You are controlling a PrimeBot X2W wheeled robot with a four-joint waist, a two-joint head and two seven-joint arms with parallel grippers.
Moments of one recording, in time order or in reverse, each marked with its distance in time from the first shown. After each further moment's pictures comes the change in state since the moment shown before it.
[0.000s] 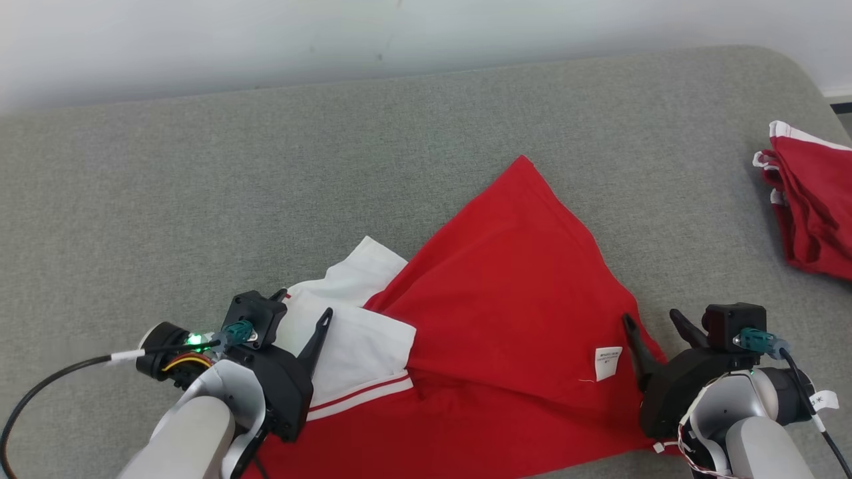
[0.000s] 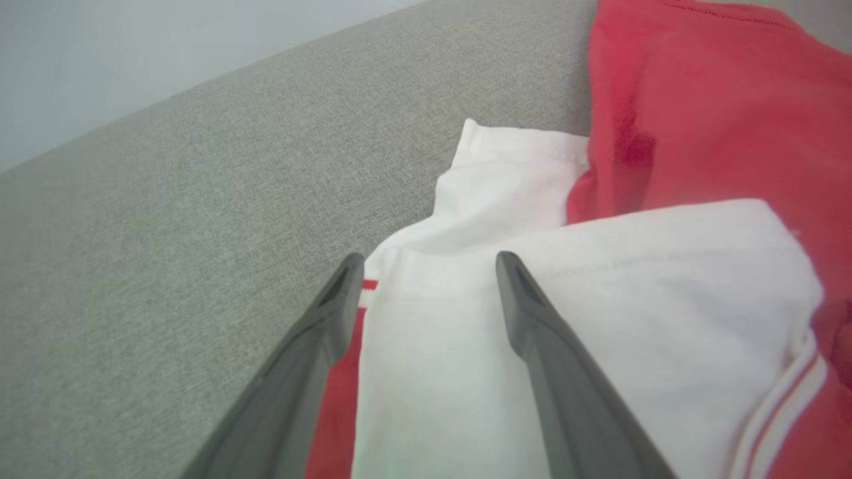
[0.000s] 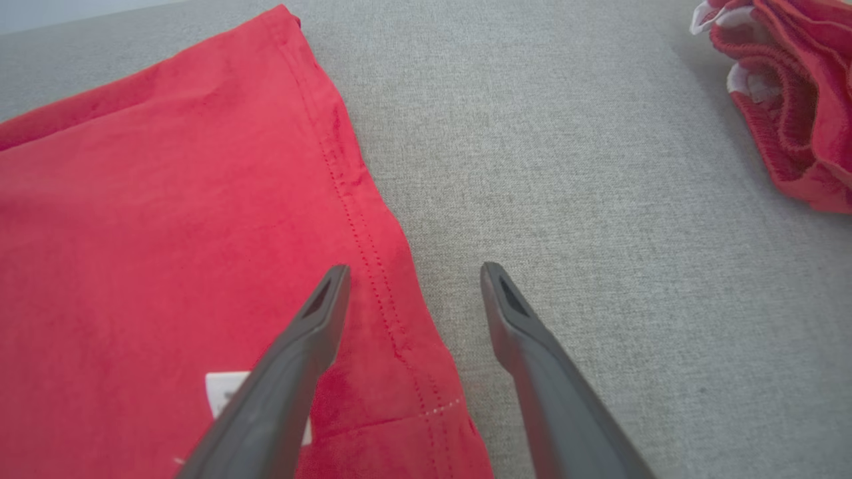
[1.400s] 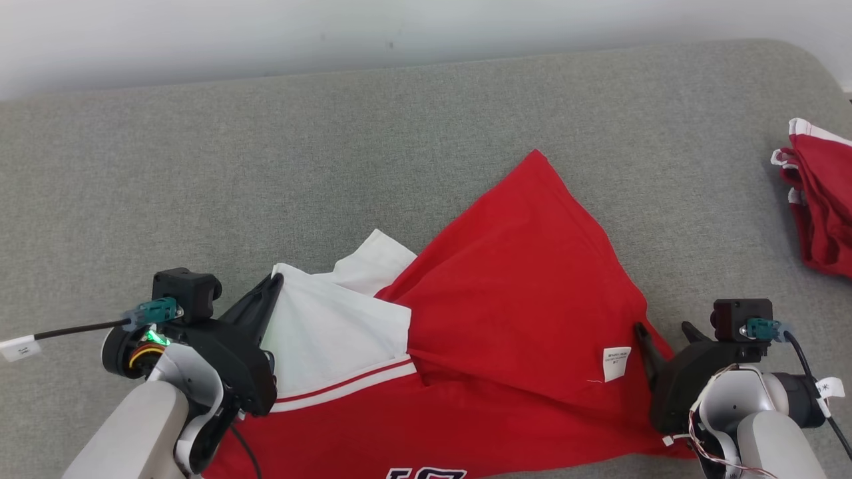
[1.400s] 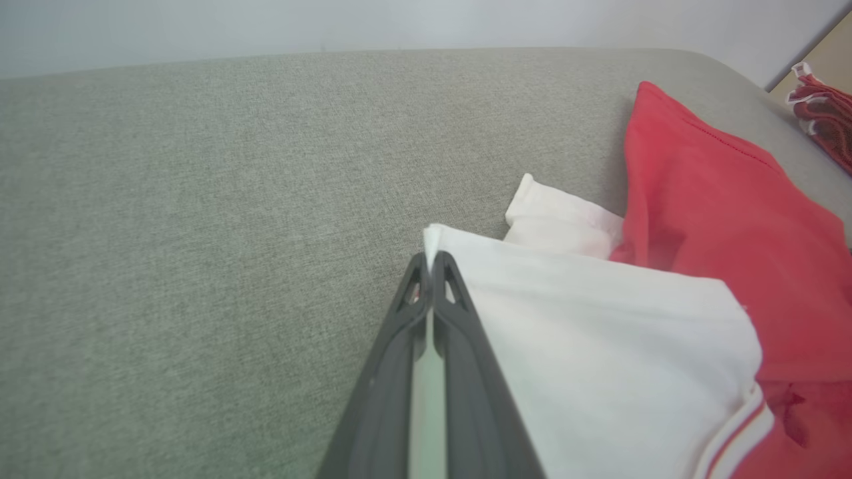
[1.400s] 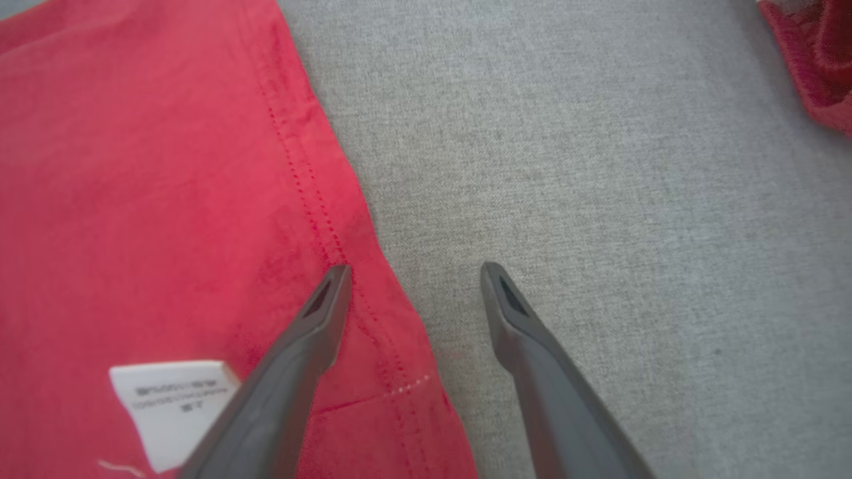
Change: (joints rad) left arm 0.001 0.055 0.060 -0.051 -0.283 -0.035 -0.008; right arm -0.016 0.023 -0.072 0.018 -0.027 0.000 0.130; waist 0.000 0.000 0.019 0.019
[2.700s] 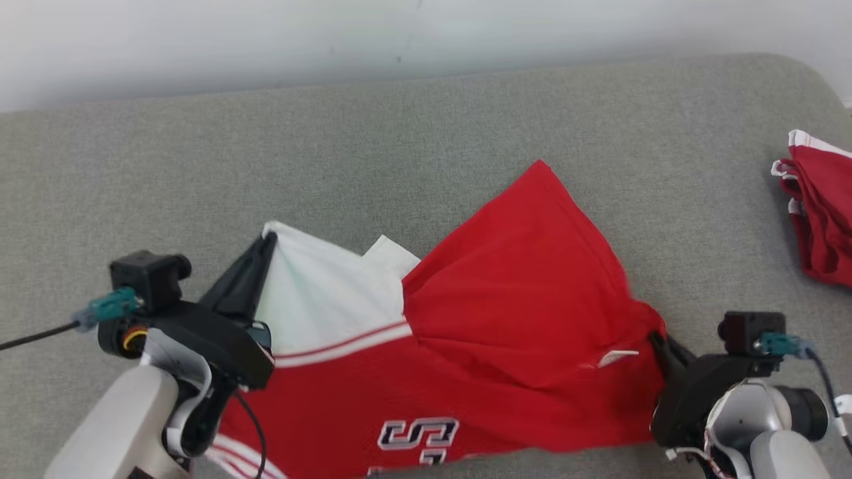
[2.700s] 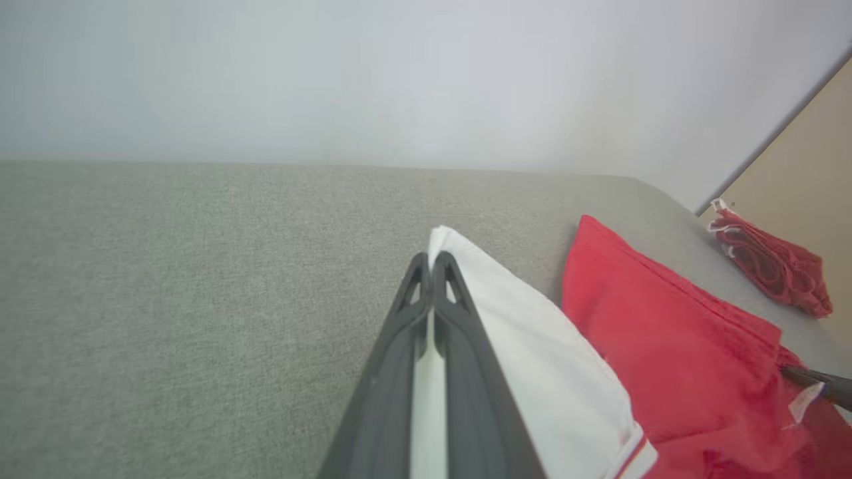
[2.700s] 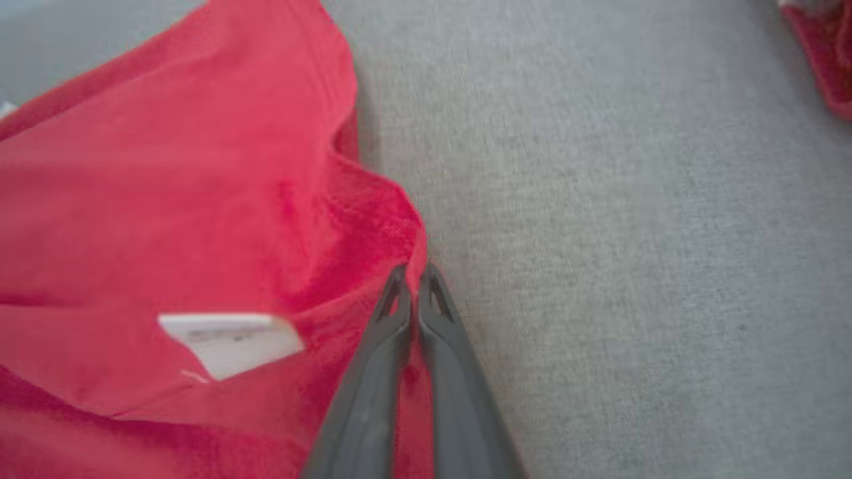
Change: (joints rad) left arm 0.000 0.009 0.025 -0.086 -0.120 0.001 -0.113; right arm 0.088 -0.009 0.030 -0.135 0.093 0.000 0.056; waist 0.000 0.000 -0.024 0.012
